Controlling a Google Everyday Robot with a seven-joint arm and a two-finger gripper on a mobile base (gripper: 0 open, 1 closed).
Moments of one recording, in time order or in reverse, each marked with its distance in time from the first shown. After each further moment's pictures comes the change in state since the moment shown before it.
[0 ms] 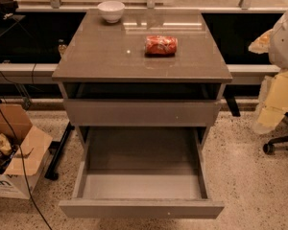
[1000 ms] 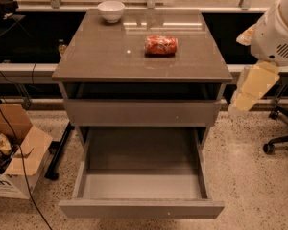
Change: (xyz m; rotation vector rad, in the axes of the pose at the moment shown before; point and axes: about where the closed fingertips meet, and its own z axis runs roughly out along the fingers) arm -0.023 -0.037 0.023 0.060 -0.099 0.045
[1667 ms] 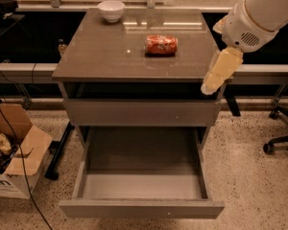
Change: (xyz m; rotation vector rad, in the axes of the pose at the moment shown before) arm -0.040 -0.056 0.042 0.033 -0.109 -0.008
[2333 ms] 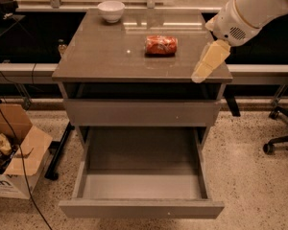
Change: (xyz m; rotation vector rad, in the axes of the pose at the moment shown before) arm -0.012 -0.041 0.037 -0.030 -0.096 0.045
